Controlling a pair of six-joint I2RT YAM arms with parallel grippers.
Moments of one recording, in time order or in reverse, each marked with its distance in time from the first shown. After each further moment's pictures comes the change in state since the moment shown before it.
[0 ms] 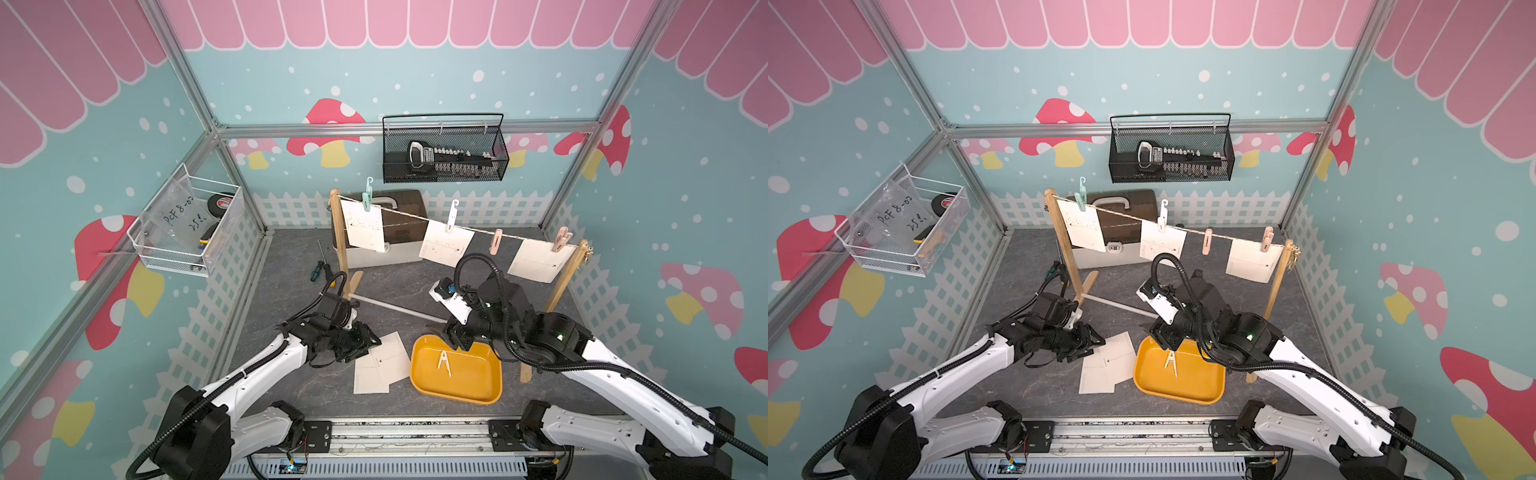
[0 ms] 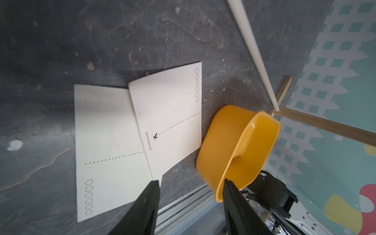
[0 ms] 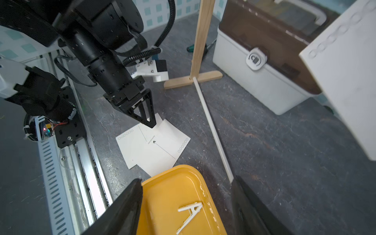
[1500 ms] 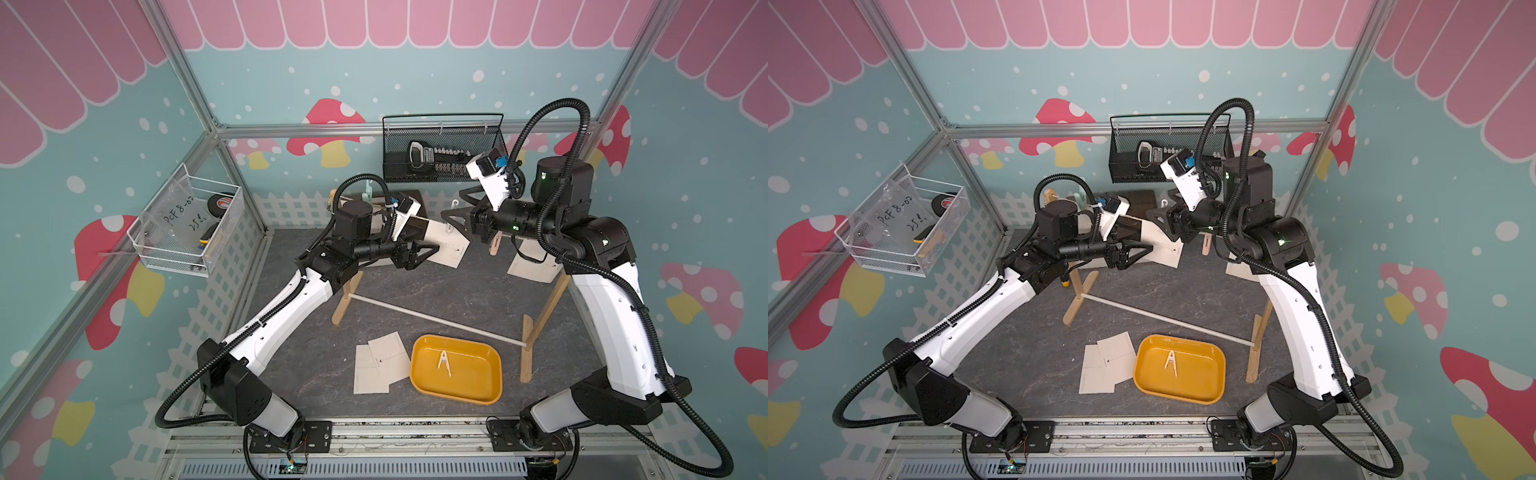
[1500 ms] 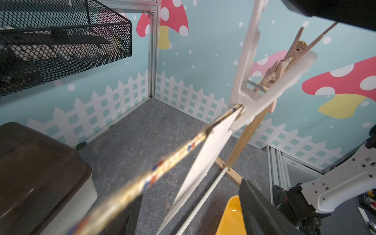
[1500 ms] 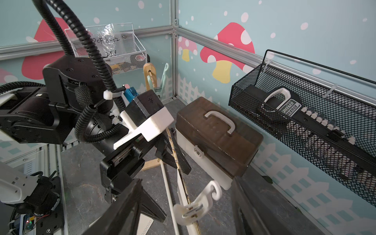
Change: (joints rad) left arm -0.087 0.390 0.847 0.309 0.143 0.853; right arm -0.459 0.516 0.994 -0.231 -0.392 -0.086
